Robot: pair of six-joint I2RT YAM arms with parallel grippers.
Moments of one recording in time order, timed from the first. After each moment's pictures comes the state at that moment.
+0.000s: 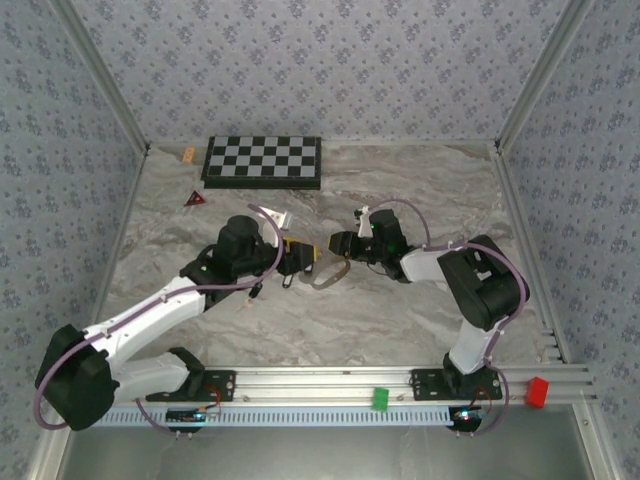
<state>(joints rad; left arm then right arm) -0.69 1.12 0.71 -0.01 0.34 -0.52 0.50 1.76 0.73 0.47 -0.46 0.72</state>
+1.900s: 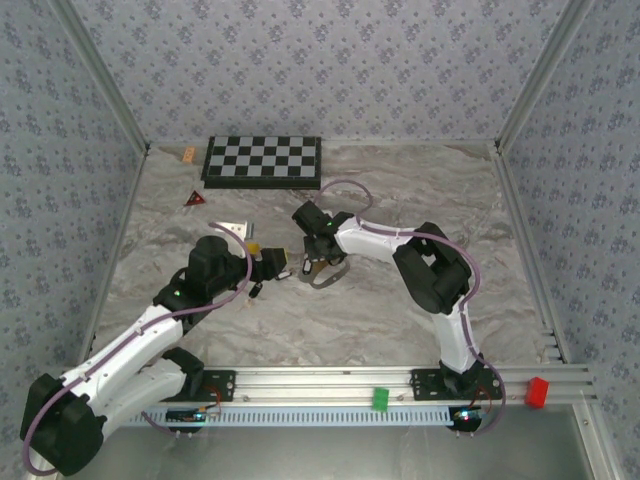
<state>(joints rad) -0.57 0.86 0.52 -0.06 0.13 -0.49 0.79 2.06 1.44 -0.58 0.19 0.59</state>
